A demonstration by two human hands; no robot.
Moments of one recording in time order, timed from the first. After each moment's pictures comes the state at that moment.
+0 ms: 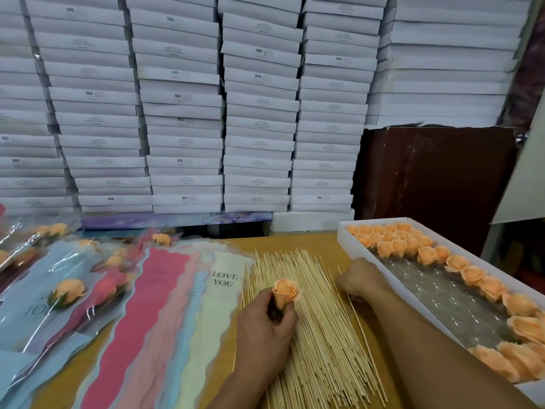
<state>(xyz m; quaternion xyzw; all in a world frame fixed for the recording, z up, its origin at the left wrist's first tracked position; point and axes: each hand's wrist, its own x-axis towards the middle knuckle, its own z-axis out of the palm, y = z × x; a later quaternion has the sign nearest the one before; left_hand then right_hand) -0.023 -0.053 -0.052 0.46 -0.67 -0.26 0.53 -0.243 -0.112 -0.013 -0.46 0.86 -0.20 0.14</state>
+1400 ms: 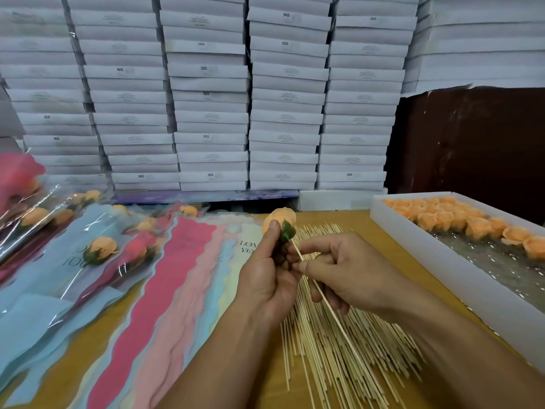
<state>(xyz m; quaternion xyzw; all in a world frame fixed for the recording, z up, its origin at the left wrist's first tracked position) -0.004 -0.087 -0.036 0.19 -0.21 -0.76 0.58 -0.125 -0.010 0.014 -0.69 0.49 -0.39 0.36</state>
